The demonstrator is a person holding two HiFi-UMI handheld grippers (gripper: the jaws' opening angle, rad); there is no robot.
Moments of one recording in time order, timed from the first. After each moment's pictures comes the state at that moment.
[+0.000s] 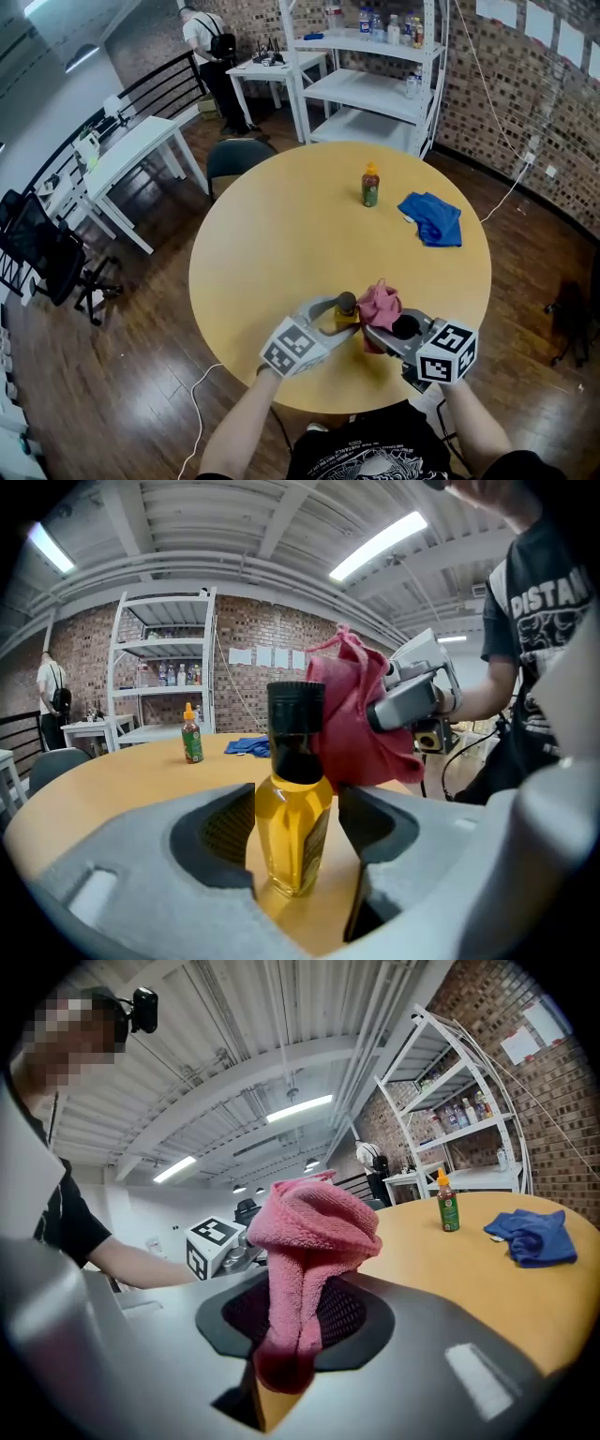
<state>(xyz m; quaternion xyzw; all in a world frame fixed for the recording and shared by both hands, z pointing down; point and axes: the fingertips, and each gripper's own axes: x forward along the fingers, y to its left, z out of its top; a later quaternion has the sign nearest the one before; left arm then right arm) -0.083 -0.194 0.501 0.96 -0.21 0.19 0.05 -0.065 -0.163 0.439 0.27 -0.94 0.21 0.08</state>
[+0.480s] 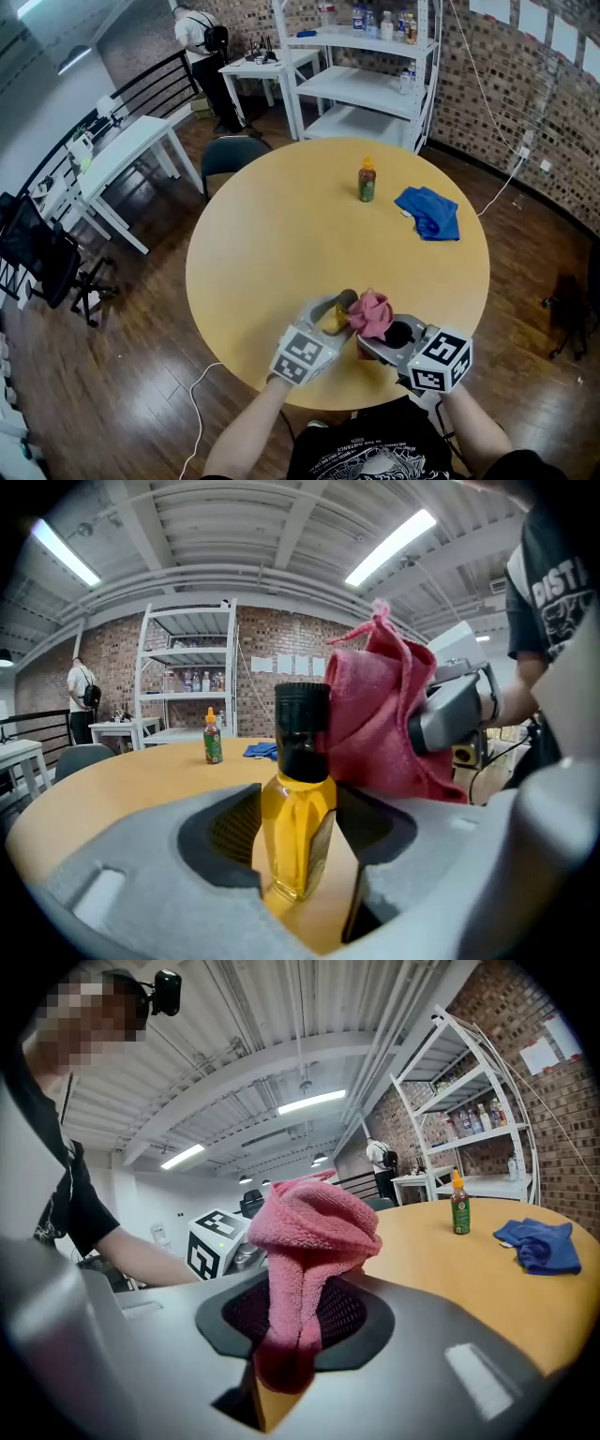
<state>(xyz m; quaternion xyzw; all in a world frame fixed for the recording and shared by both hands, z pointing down) -0.086 -0.191 0.500 0.94 -0.29 0.17 0.06 -0.088 -0.136 0.442 0.26 -0.94 0.18 0.11</state>
